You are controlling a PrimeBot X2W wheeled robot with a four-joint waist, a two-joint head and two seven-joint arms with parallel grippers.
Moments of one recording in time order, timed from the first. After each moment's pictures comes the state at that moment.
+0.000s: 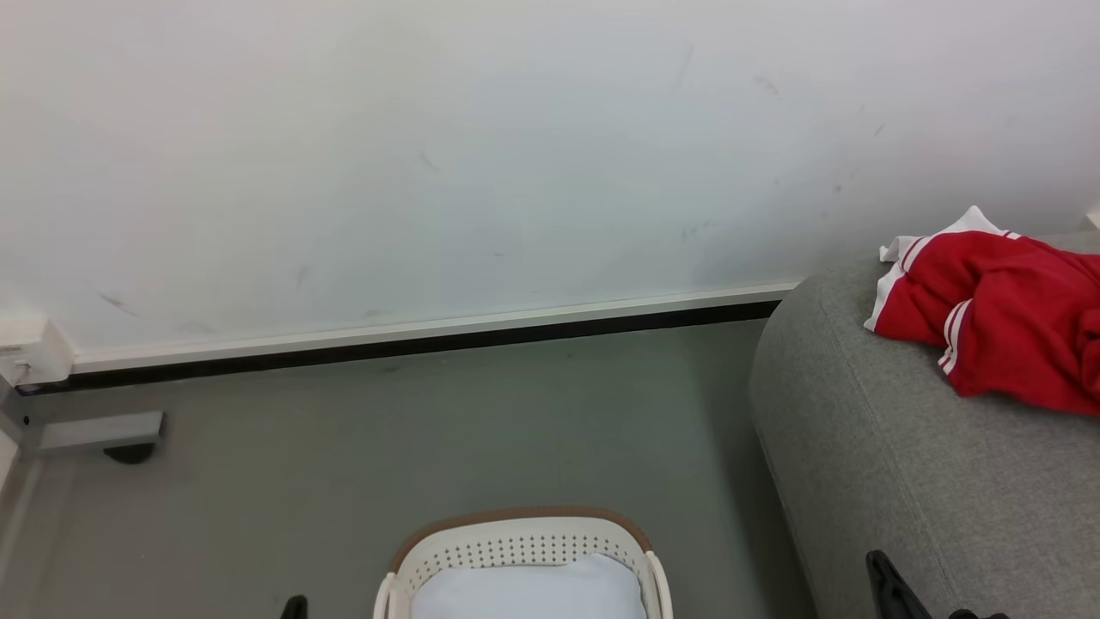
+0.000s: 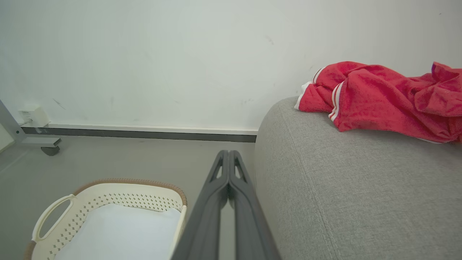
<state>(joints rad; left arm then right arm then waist) 0.10 0.04 0.03 0.31 -0.19 -0.03 -0.25 0.02 -0.04 0.06 0.36 0.10 0.13 -0.26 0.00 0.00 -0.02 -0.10</state>
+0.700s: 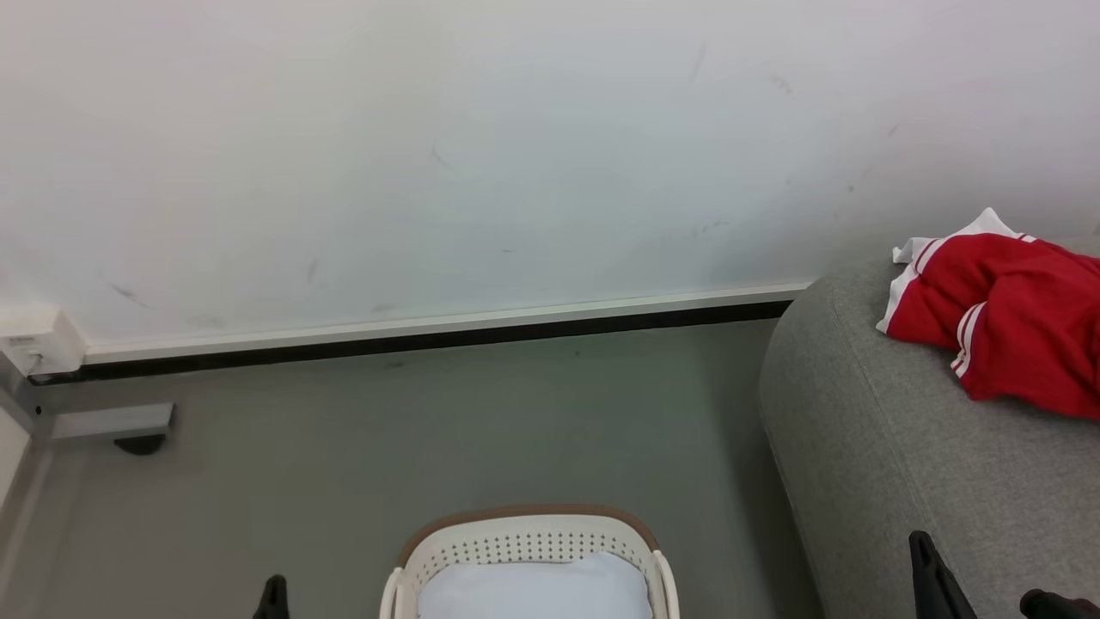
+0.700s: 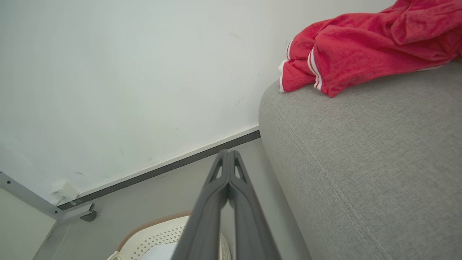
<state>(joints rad) 0.06 0.04 0.05 0.29 -0.56 -0.06 -0.16 0.00 -0.05 0.03 0.33 0.51 0.13 -0.17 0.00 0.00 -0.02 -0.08</state>
